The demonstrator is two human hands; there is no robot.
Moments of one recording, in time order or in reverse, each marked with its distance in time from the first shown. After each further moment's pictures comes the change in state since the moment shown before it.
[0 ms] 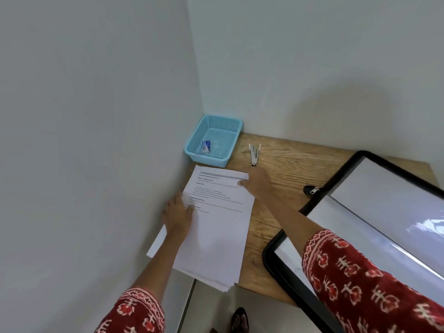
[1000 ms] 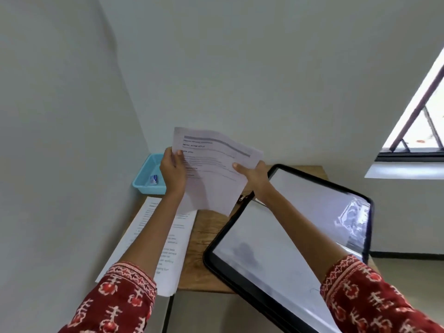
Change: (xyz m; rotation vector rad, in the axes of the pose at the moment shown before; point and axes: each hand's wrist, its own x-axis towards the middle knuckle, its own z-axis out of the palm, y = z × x) left_hand -0.078 0.239 -0.081 -0.911 0.314 0.476; right_hand -0.135 0.033 -0.194 1.103 0.283 -0.051
